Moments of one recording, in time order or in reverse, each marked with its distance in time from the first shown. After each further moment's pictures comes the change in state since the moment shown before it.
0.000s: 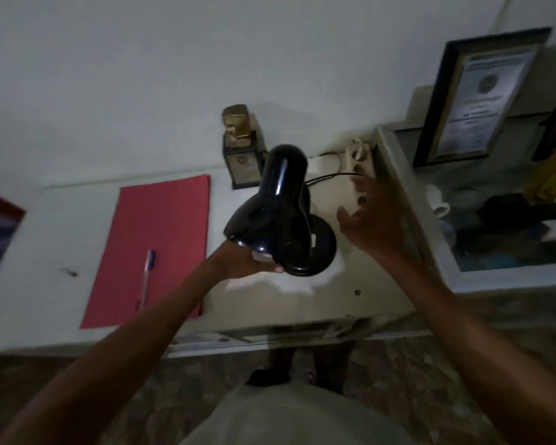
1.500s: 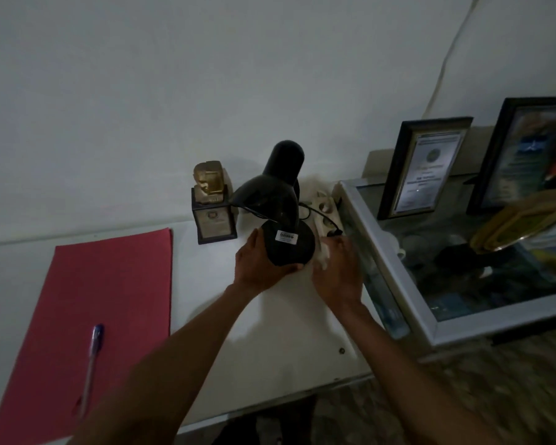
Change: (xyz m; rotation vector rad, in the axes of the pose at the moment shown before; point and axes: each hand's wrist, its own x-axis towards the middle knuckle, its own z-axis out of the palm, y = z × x) left_hand 0.112 0.066 0.023 0.015 0.351 0.134; right_hand 0.005 0.005 0.037 -0.333 0.097 0.070
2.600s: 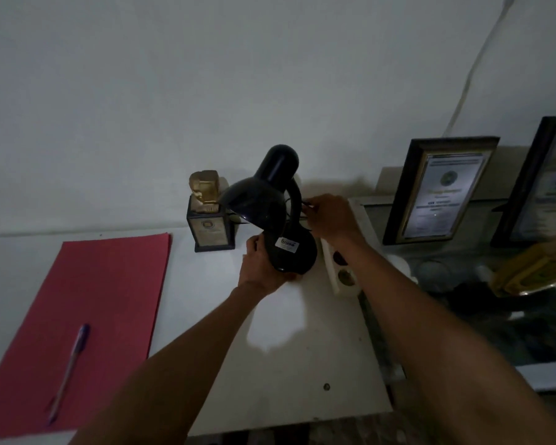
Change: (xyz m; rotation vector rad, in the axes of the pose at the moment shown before) left_hand 0.030 0.019 0.021 -0.064 0.060 -0.174; right_hand 0.167 -0.019 -0.005 0.062 -0.301 -0.160
